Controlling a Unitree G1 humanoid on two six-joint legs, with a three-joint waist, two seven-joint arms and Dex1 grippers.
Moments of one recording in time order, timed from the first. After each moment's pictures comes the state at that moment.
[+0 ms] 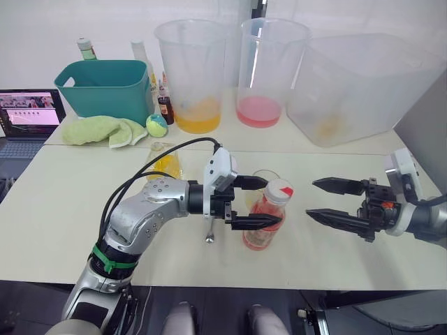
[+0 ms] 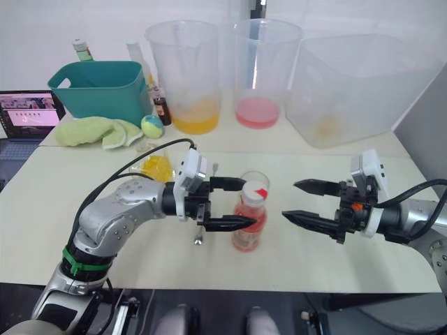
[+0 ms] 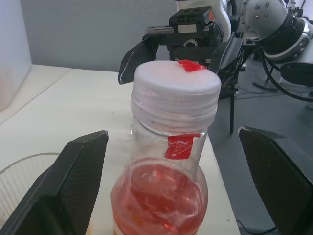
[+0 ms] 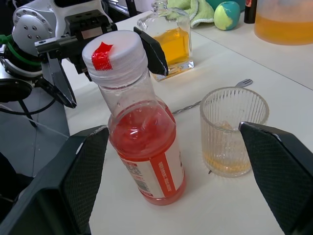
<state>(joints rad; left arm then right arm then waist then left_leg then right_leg) -0.59 0.42 -0.24 -0.33 -0.66 0.68 -0.92 -0.10 -0.99 -0.39 -0.43 0.99 0.76 1.00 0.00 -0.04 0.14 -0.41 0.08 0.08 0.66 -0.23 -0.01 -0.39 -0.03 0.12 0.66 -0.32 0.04</state>
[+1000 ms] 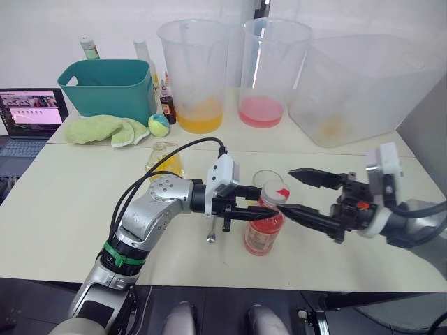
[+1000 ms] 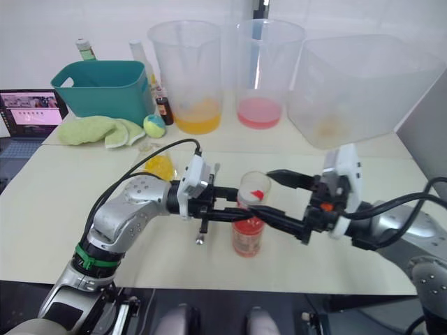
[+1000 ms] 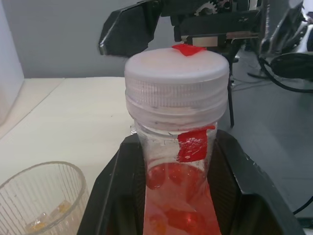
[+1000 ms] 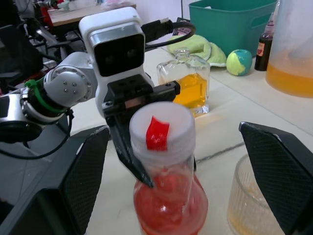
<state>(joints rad) -0.60 0.40 -0.28 -0.21 -0.51 0.46 -1.10 -0.18 -0.85 -0.32 -0.72 1.17 0.81 0.60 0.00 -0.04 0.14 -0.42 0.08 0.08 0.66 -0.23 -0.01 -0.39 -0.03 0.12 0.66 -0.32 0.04</state>
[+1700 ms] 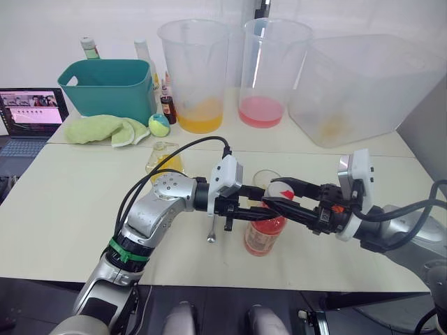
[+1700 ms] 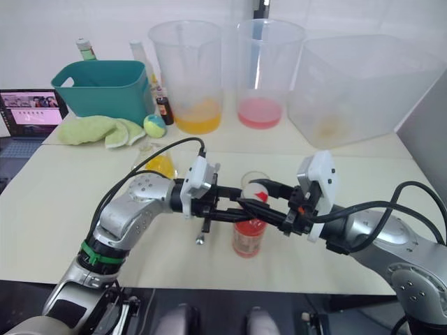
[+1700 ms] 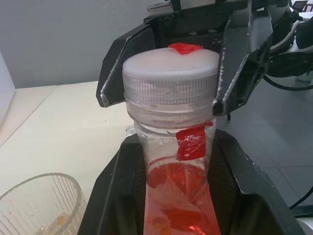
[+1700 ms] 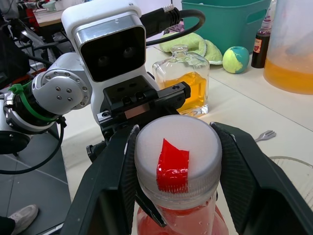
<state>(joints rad) -0.63 0.38 -0.30 -0.17 -0.48 0.42 -1.13 -0.19 -0.82 -0.24 -0.77 1.16 0.81 0.45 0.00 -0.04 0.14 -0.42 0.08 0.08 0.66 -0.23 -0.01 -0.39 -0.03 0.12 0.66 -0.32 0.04</state>
